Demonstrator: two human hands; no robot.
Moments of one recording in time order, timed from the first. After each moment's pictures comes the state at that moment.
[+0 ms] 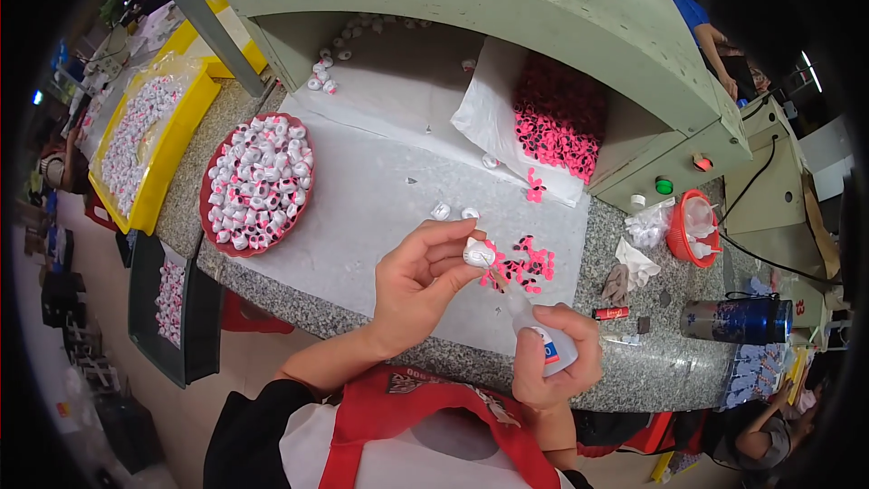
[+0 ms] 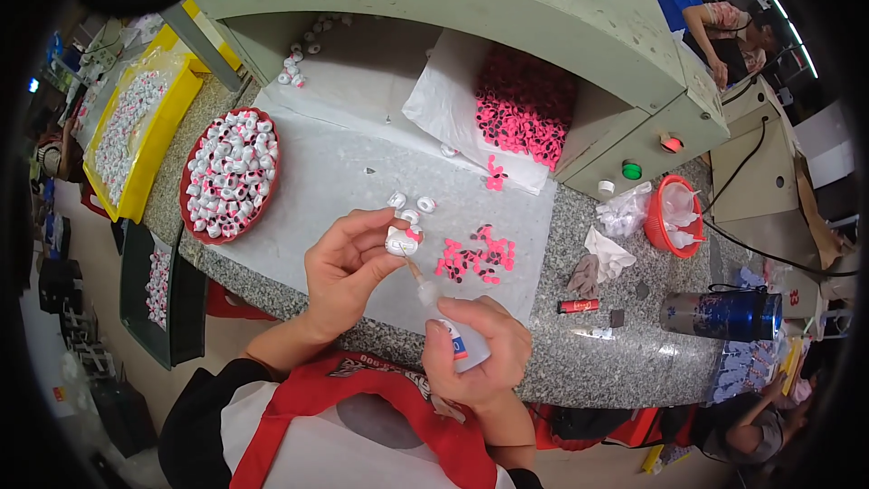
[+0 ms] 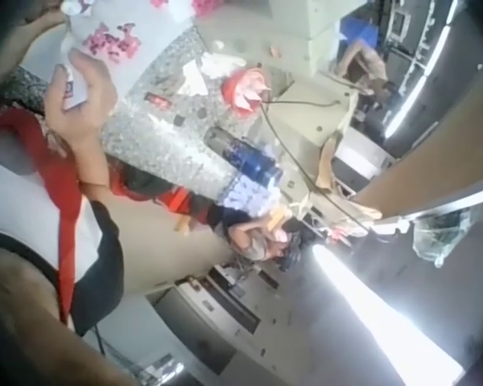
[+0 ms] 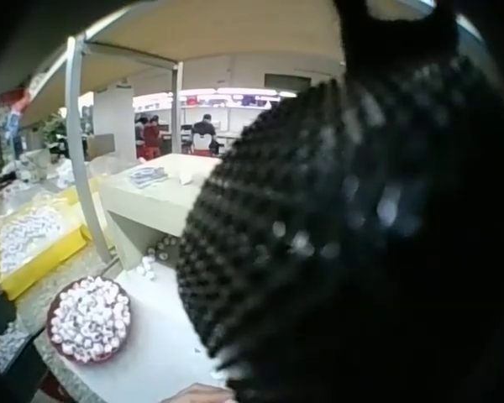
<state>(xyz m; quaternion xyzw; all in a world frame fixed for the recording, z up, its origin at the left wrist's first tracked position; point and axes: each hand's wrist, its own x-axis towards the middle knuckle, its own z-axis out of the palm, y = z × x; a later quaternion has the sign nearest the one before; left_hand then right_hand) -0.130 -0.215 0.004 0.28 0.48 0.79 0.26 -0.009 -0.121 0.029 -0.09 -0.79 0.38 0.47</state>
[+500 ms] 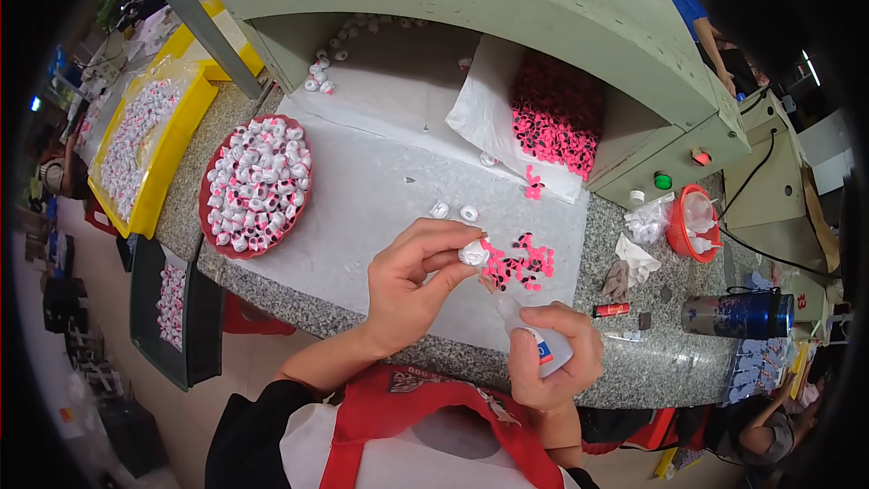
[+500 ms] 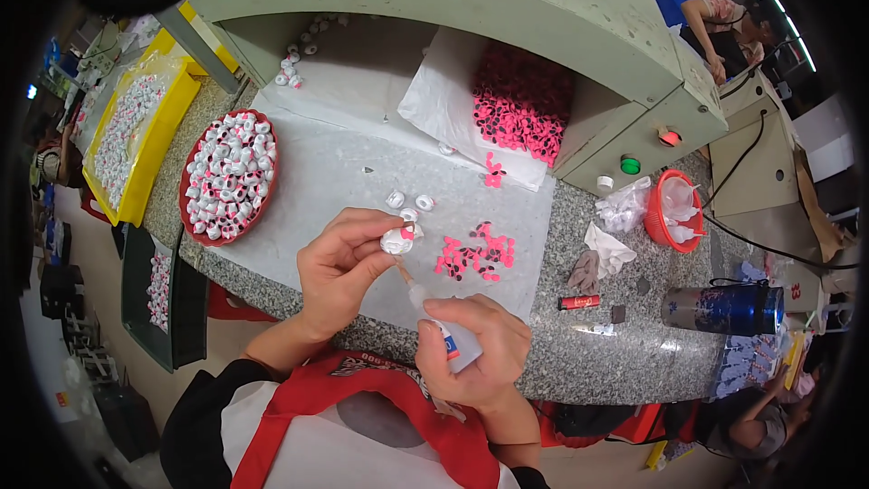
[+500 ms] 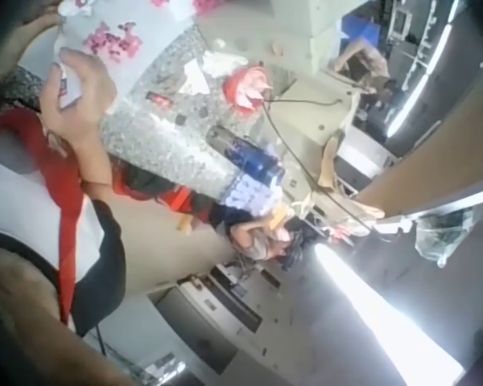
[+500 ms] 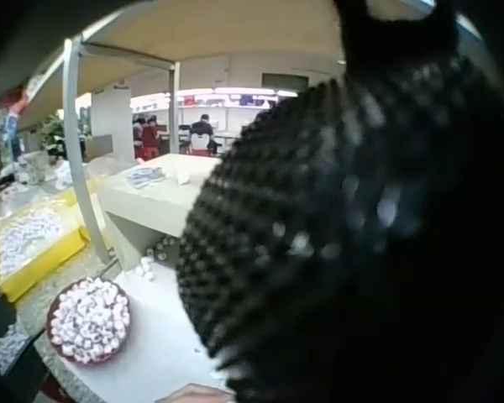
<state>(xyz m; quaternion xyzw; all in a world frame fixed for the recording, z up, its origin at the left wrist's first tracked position) -0.136 -0.218 0.002 0.34 0.52 0.76 0.20 -0.009 -0.118 0.042 -0.06 -0.82 0.37 0.43</state>
